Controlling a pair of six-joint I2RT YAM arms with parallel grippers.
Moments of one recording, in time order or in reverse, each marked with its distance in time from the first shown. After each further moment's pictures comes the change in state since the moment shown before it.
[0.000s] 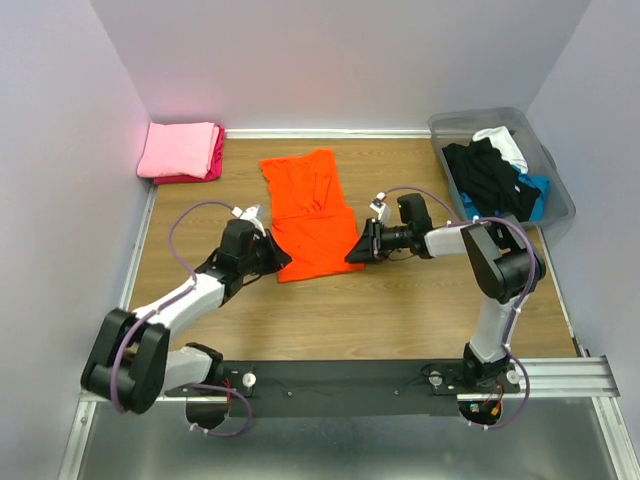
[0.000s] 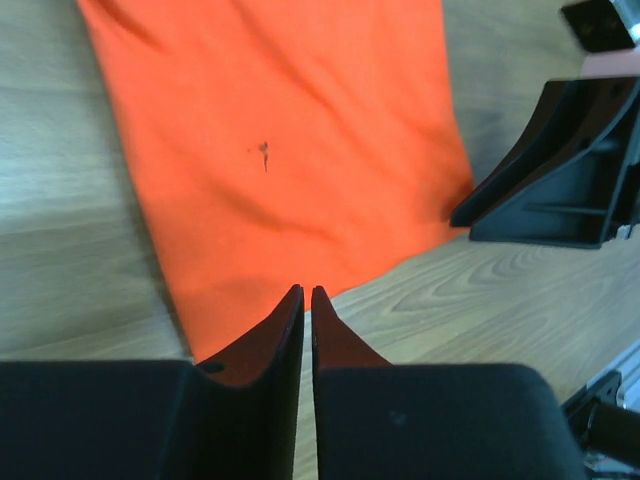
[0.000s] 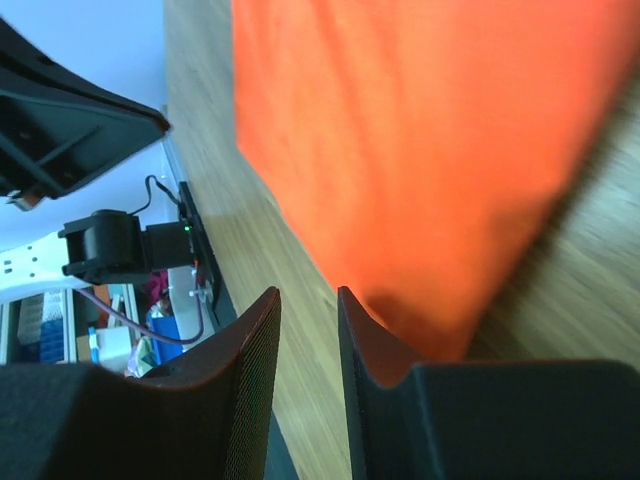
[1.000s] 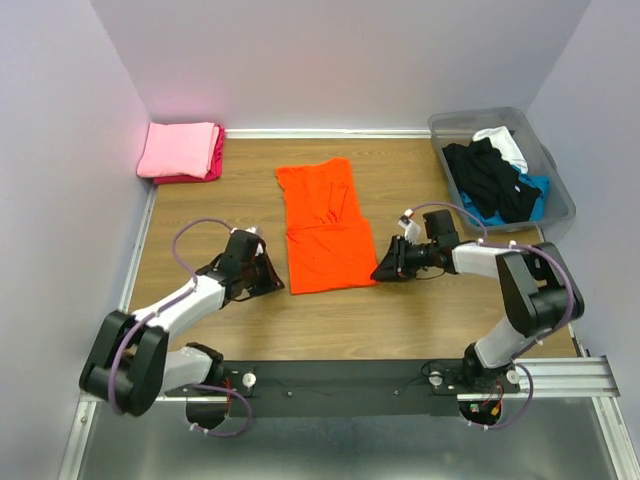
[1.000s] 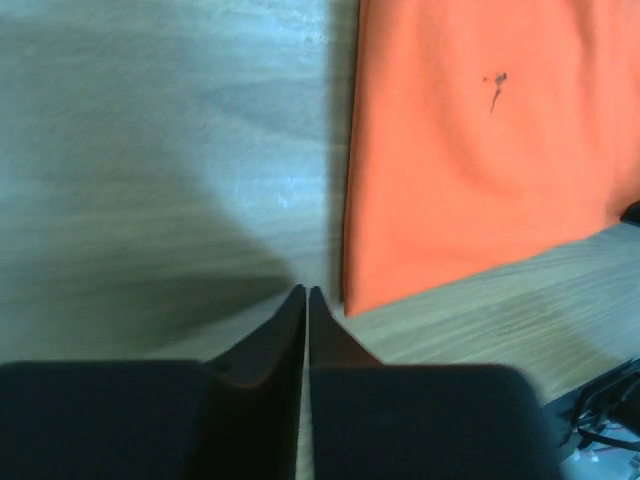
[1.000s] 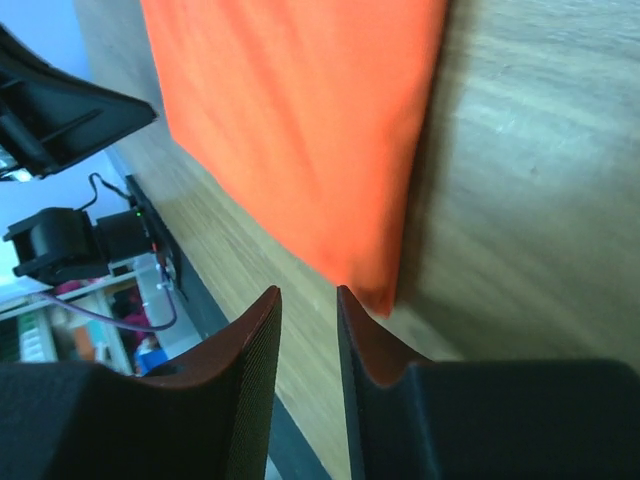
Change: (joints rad) left arm -0.024 0.092 -0.019 -0.238 -0.016 -0.069; right arm -0.124 -0.221 -0.227 -0.217 0.093 -0.119
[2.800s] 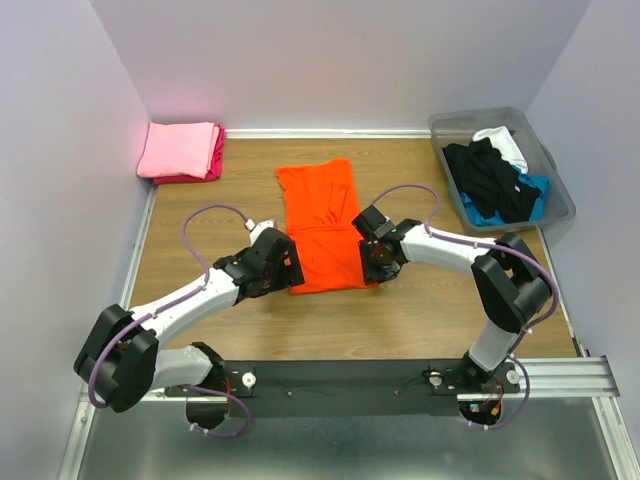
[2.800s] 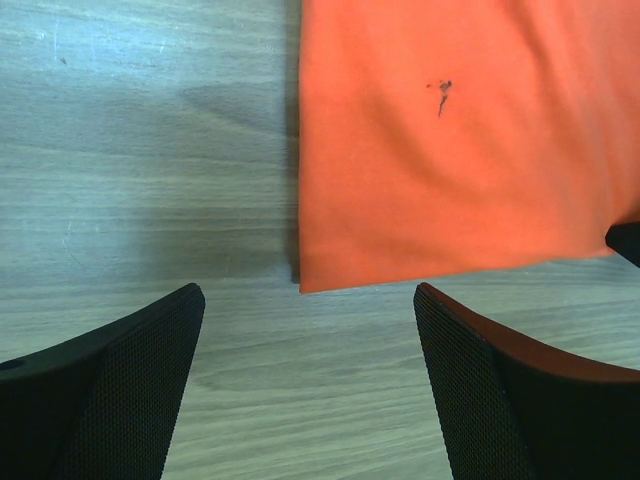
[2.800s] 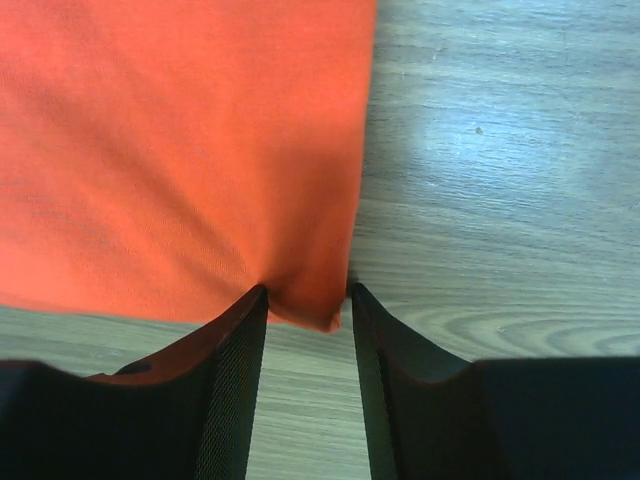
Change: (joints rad) left arm -0.262 -0.037 0.179 -0.257 -0.372 -0.090; right arm 0.435 0.054 0.407 -0.675 0.930 0.055
